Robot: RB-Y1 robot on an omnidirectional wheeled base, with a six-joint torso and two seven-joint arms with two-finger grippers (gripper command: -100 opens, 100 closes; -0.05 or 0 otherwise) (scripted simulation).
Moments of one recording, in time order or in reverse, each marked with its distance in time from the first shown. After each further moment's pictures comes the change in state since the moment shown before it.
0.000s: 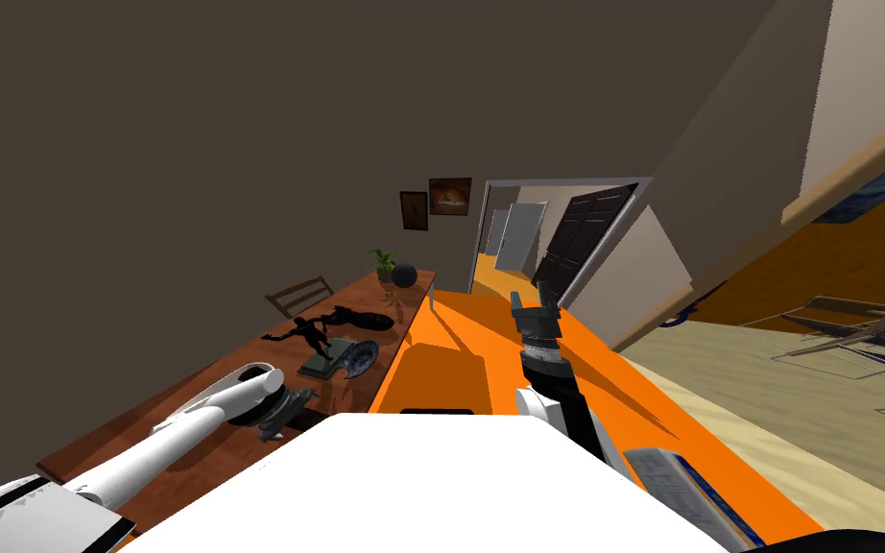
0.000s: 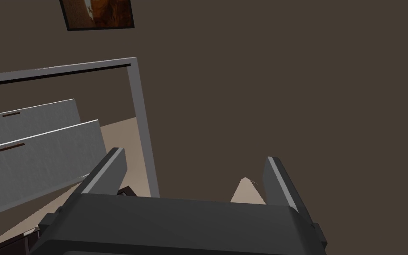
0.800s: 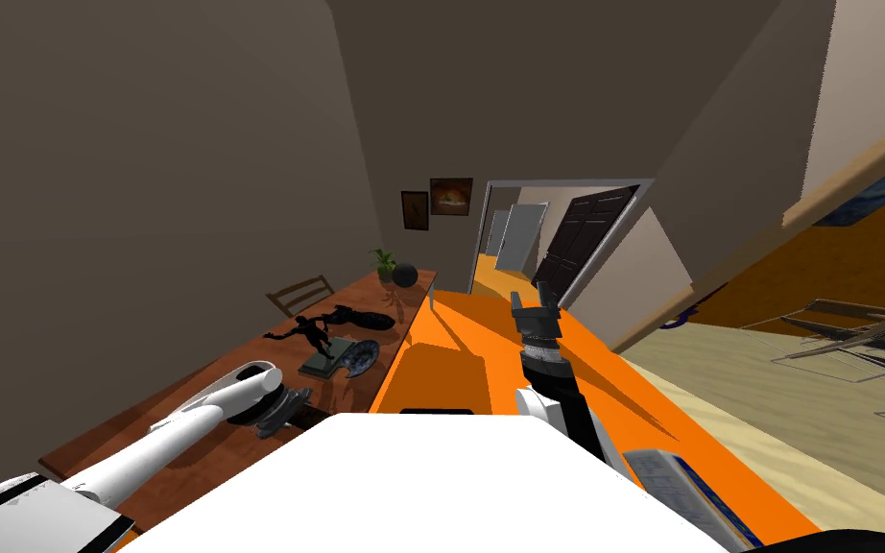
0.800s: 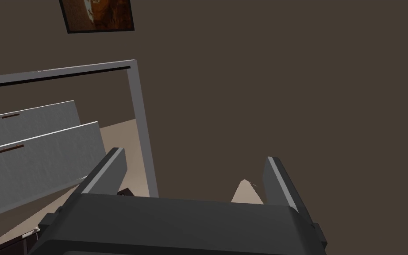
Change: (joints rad) left arm -0.005 0.010 -0.001 0.005 0.011 0.005 -0.007; right arm 0.000 0.000 0.000 0.000 0.000 0.000 0.000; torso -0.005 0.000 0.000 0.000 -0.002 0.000
